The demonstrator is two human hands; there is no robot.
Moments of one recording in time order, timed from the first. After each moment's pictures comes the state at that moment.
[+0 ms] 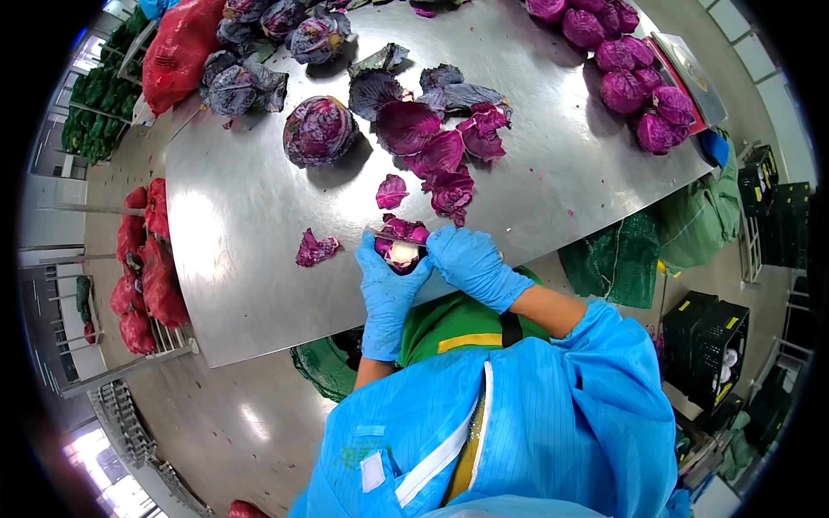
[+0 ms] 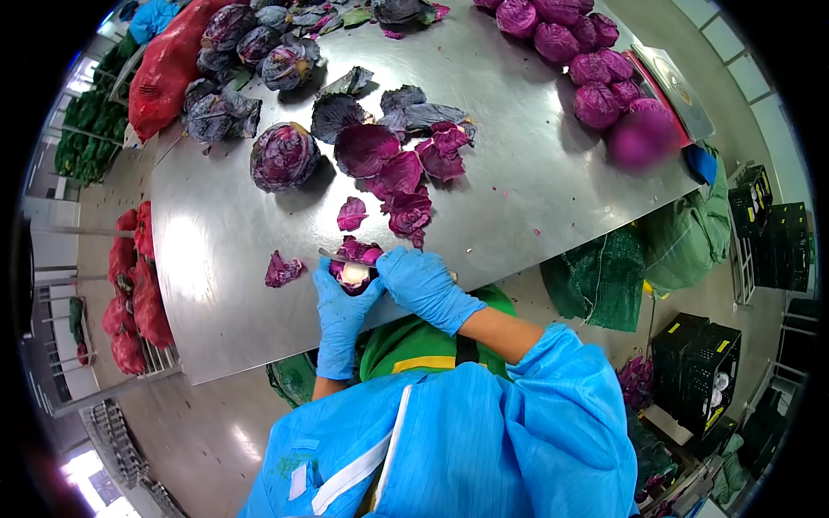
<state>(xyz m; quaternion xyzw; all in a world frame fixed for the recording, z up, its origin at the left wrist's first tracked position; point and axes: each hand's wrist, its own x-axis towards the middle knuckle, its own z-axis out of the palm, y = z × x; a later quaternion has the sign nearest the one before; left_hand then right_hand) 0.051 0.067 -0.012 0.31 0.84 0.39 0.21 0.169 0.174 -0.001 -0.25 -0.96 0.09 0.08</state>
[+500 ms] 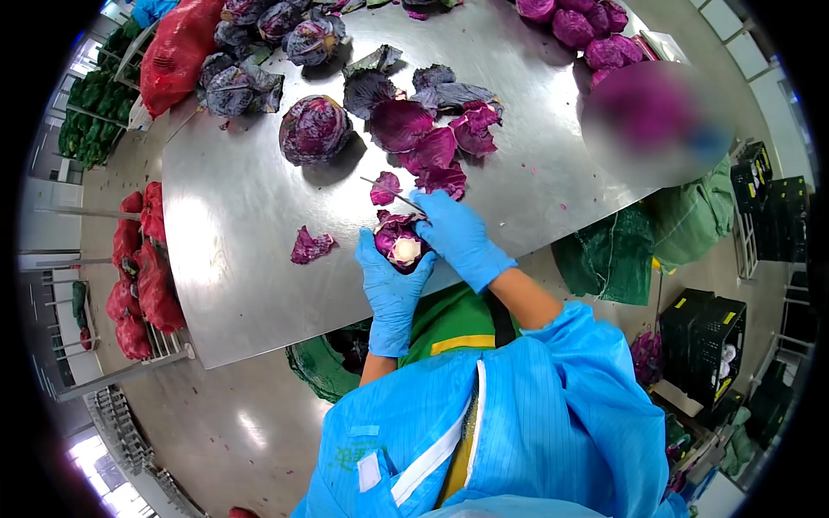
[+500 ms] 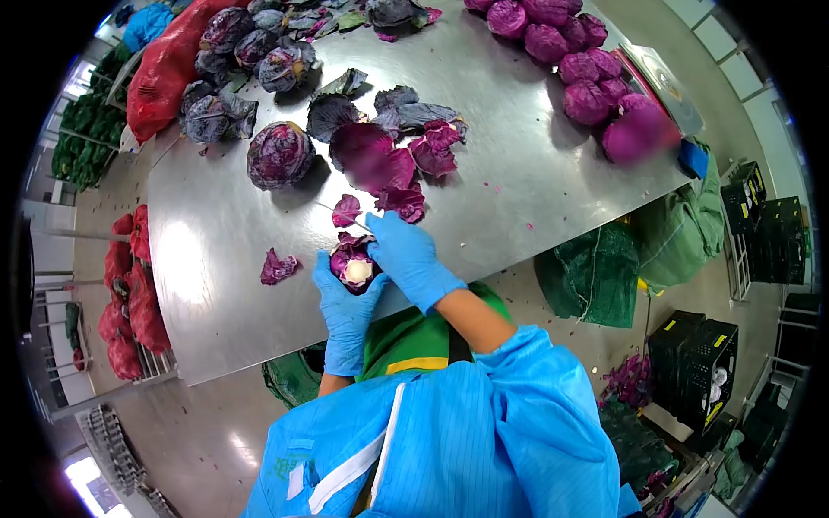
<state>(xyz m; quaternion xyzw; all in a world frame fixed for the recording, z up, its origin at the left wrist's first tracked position) 0.068 0.065 -0.025 0.36 0.84 0.41 0.08 0.146 0.196 -0.016 -0.33 -0.87 0.30 0.19</state>
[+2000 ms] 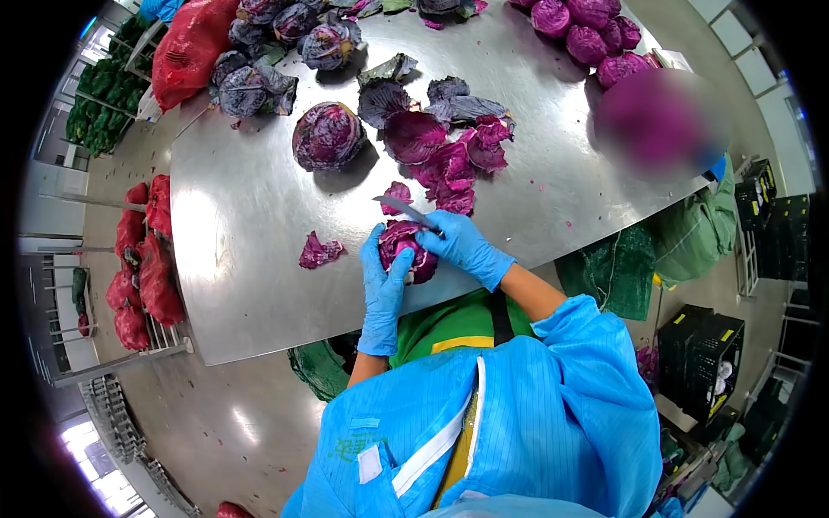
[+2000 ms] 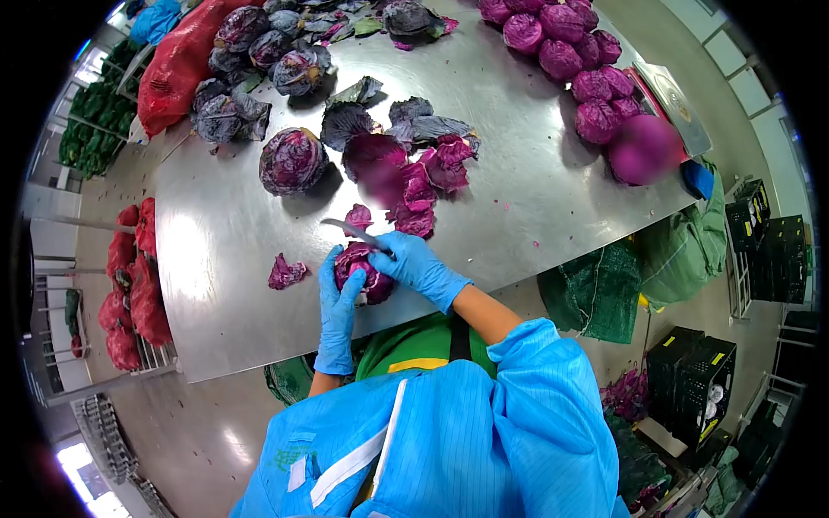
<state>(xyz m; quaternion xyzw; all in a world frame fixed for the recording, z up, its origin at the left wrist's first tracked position) 0.033 0.066 -0.028 0.28 0.71 0.57 0.30 0.144 0.212 -0.042 -0.22 -0.79 0.52 0.21</state>
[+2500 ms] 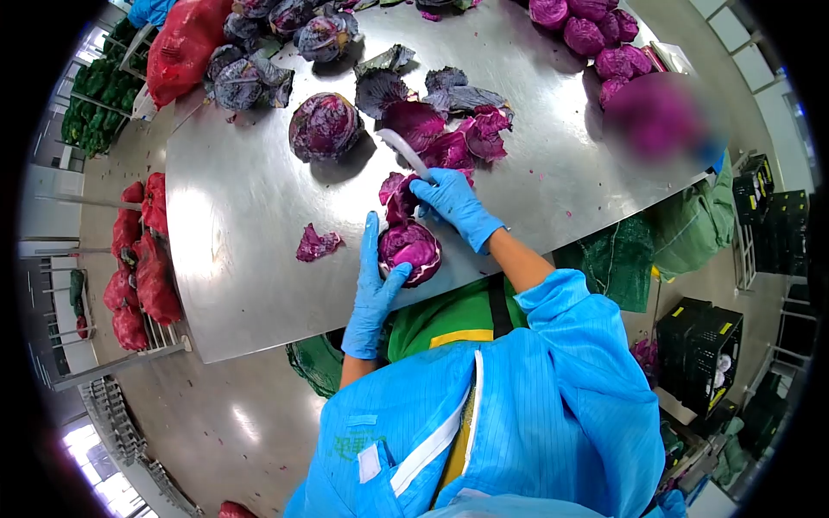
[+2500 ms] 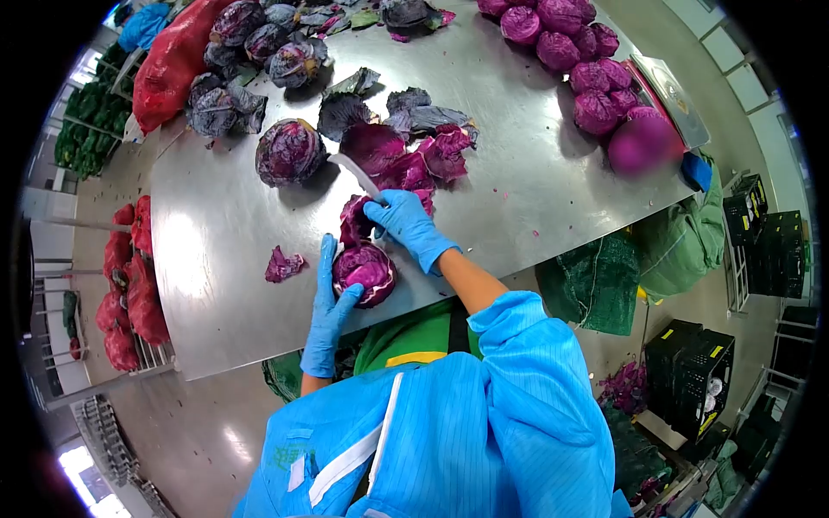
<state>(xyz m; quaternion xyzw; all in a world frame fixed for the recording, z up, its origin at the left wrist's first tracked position) 0.024 0.049 -0.011 0.41 0.63 0.57 0.33 0.110 0.245 -0.029 -0.37 -0.63 0.66 0.16</state>
